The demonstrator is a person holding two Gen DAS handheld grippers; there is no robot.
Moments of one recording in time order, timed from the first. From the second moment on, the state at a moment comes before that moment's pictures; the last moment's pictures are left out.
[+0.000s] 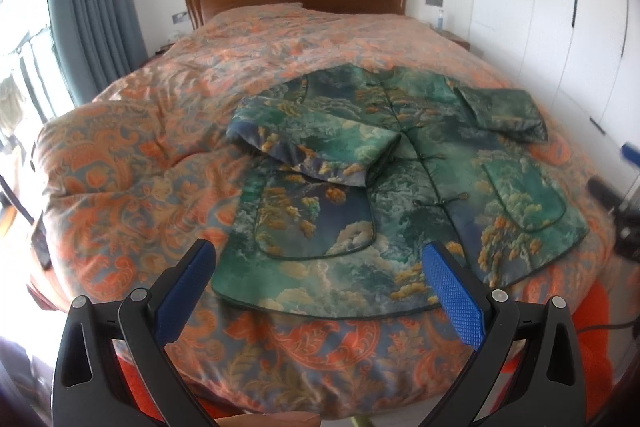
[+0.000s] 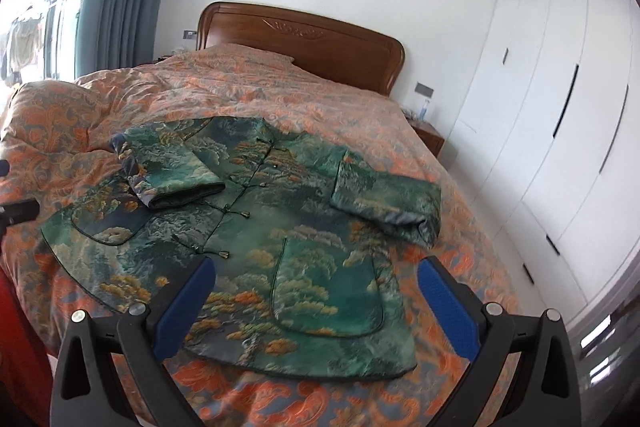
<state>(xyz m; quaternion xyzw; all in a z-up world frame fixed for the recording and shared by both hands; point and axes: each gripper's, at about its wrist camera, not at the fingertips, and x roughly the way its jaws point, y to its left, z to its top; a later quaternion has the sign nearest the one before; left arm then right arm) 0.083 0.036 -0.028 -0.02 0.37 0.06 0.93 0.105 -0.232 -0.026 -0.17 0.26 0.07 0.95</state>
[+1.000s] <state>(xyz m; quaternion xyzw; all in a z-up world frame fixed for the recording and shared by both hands) 0.091 0.053 -0.073 -0.02 0.45 0.08 0.89 0.463 -0.256 -0.168 -0.19 0.43 0.05 0.88</state>
